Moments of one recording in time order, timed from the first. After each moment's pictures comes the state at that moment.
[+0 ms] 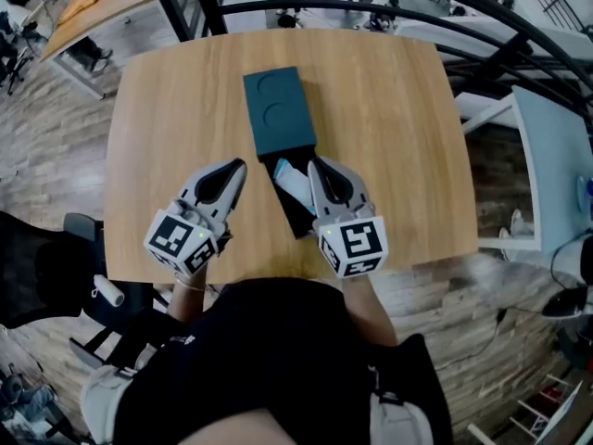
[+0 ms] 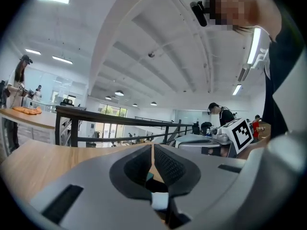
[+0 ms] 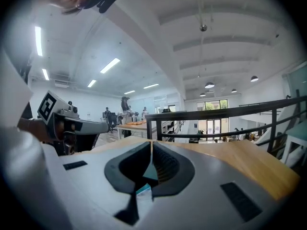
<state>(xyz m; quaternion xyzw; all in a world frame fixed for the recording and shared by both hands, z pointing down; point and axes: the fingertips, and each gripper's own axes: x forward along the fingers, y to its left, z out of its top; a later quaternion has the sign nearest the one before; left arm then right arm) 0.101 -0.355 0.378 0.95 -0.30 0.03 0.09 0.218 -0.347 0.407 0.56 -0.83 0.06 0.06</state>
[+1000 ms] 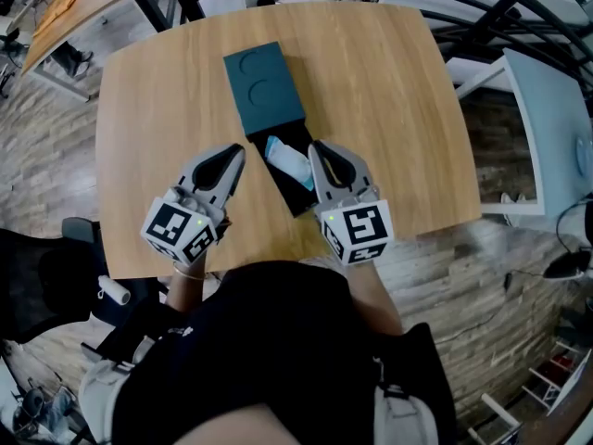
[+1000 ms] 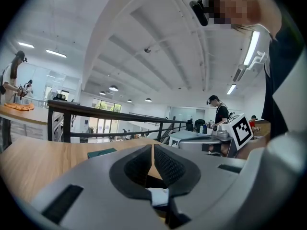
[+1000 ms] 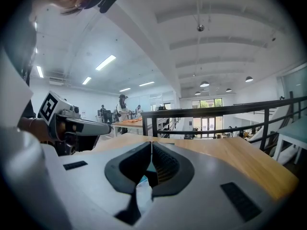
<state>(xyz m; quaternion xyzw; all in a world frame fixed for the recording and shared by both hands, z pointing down) 0.124 -0.350 0.392 0.96 -0.26 0.05 0.10 0.237 -0.330 0.415 0.58 -0.81 0.07 0.07</state>
